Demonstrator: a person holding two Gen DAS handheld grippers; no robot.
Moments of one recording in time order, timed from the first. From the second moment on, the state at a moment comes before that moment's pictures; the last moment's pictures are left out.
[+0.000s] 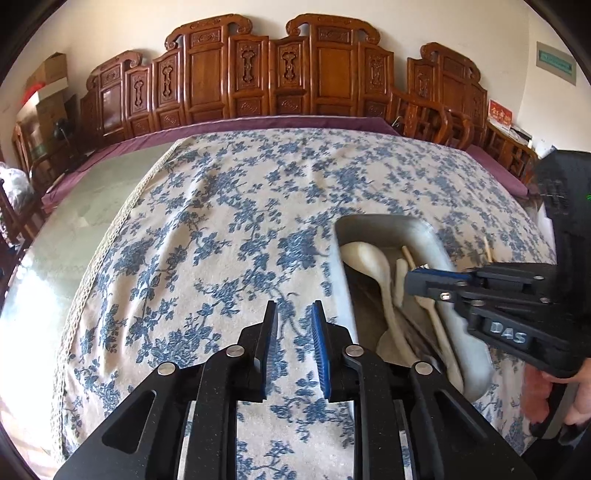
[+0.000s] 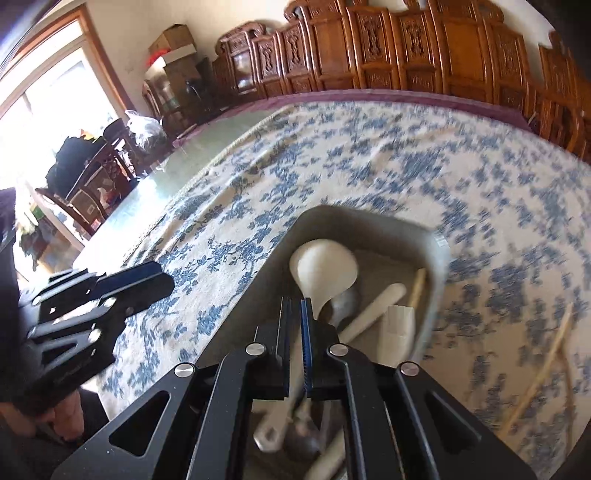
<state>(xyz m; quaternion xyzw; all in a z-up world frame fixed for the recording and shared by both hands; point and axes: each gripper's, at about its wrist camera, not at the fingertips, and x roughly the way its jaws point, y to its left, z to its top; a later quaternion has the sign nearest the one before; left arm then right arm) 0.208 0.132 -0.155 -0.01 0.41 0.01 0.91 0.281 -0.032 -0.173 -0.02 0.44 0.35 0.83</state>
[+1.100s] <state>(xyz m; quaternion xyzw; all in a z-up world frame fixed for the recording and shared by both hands) 0.176 -0.004 -0.148 0.04 0.42 -0.02 0.91 0.286 -0.273 -0.231 -0.09 0.46 0.20 0.86</state>
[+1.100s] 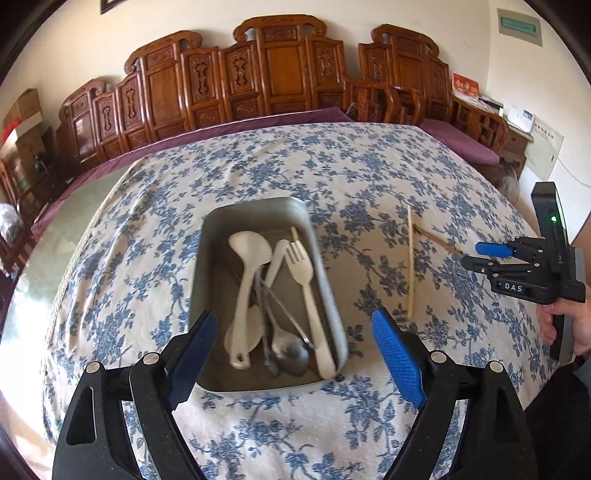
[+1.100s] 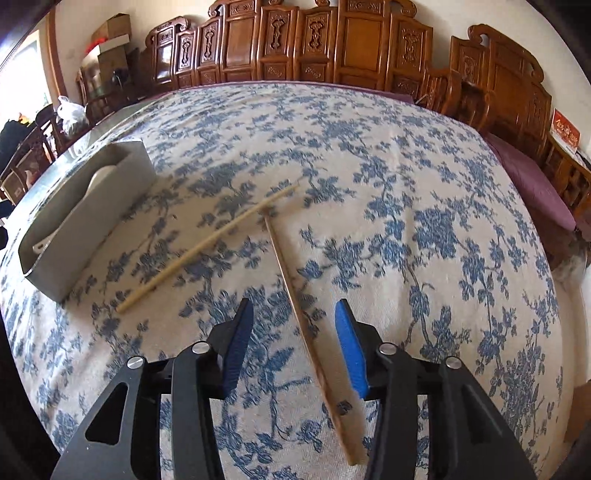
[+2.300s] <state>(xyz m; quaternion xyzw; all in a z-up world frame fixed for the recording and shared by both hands) 0.245 -0.112 -0.179 0.10 0.45 -0.09 0.88 0.292 -0.299 -0.230 -0.05 0.46 0.21 0.86</state>
